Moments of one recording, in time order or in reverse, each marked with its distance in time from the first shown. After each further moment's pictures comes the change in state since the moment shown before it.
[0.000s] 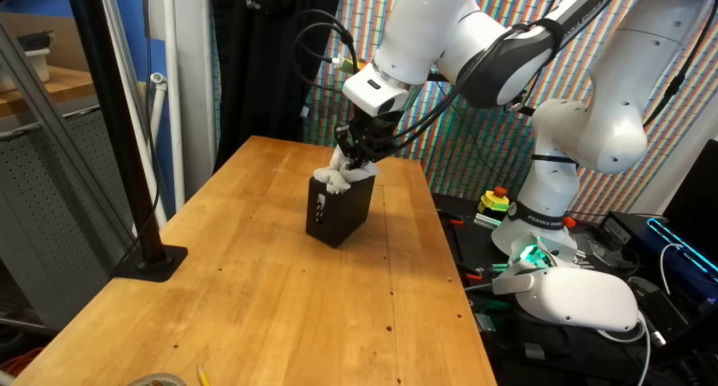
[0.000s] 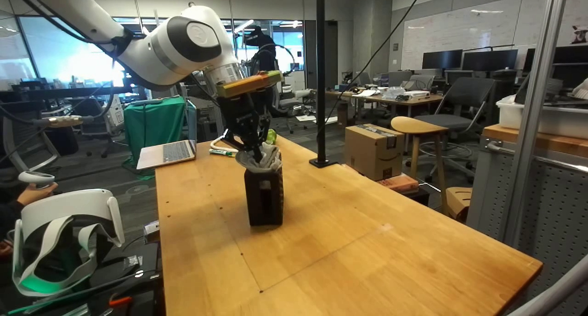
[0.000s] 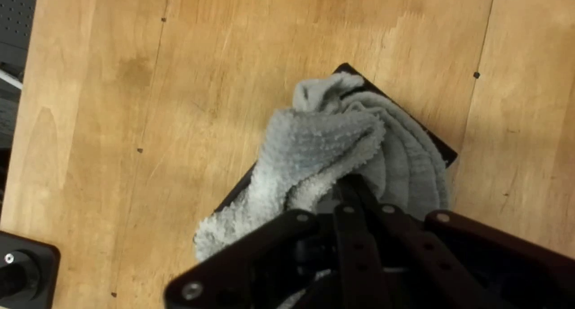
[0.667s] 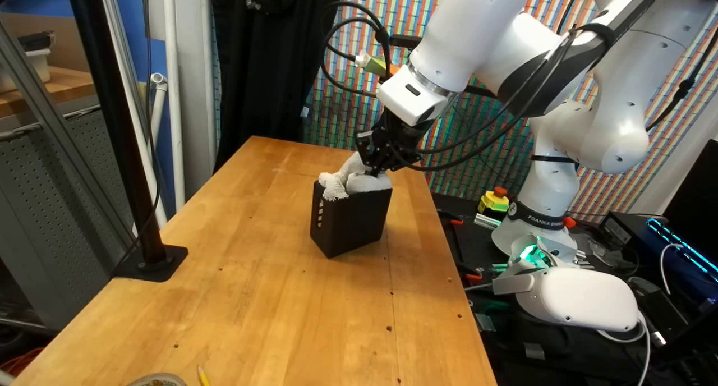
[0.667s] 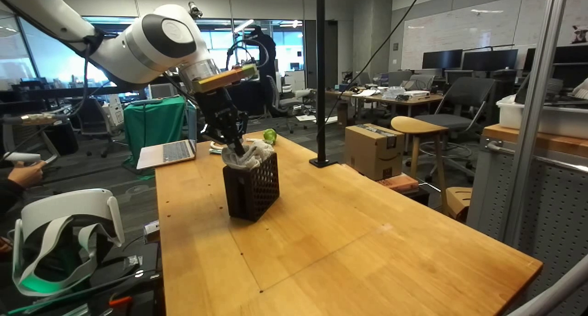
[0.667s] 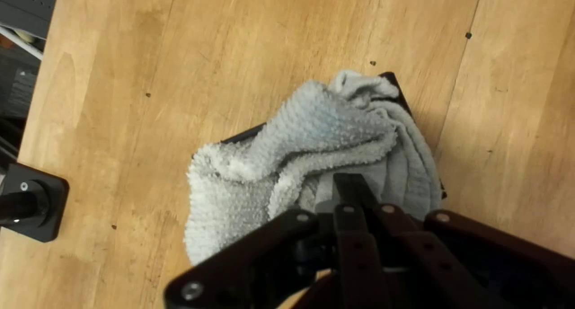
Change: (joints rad) arm 0.067 -0.087 0.063 -0.066 -0.019 0.005 0.075
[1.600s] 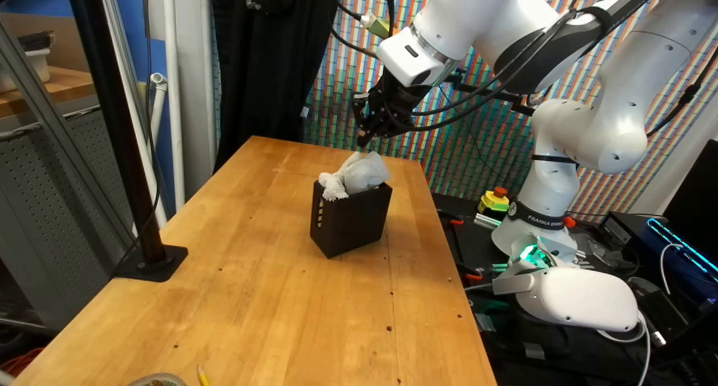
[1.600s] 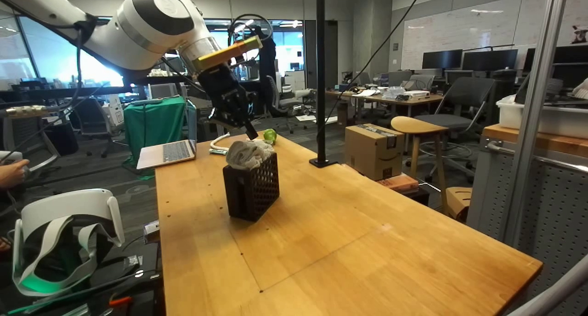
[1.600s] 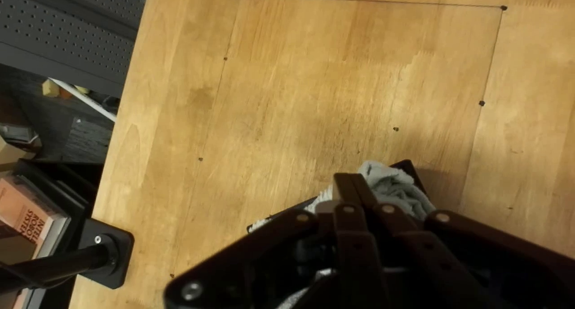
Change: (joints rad) arm -0.057 -0.088 -0.018 0.004 -0.089 -0.016 0.020
